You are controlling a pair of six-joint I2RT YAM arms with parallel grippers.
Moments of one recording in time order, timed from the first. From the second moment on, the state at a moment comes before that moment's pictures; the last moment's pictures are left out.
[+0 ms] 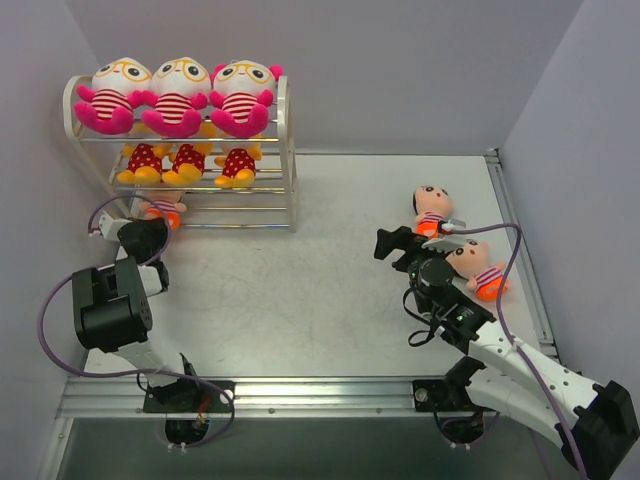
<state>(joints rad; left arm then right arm) 0.31 1.67 0.57 0.85 -0.07 -0.89 0.70 0.82 0.45 0.24 0.61 0.55</state>
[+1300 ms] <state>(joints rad) 0.41 1.76 0.69 0.77 0.13 -0.85 0.70 0.83 0.45 0.24 0.61 0.54</state>
